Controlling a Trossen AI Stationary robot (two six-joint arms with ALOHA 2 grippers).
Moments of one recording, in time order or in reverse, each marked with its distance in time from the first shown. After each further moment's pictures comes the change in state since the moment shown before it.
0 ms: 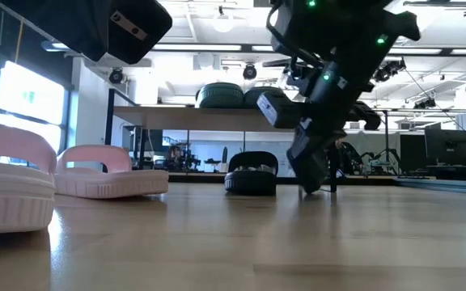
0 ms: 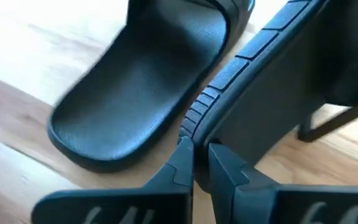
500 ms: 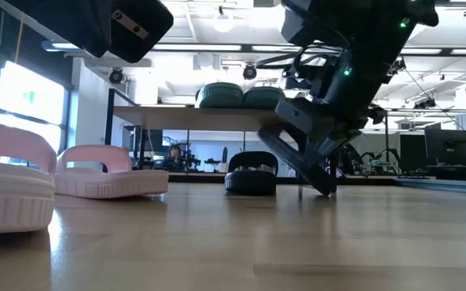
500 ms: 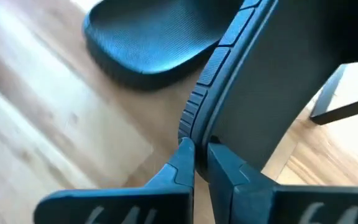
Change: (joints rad) left arm 0.000 0.000 0.000 0.012 0.000 -0.002; right arm 0.059 -0.004 0.008 -0.065 -0.159 -0.218
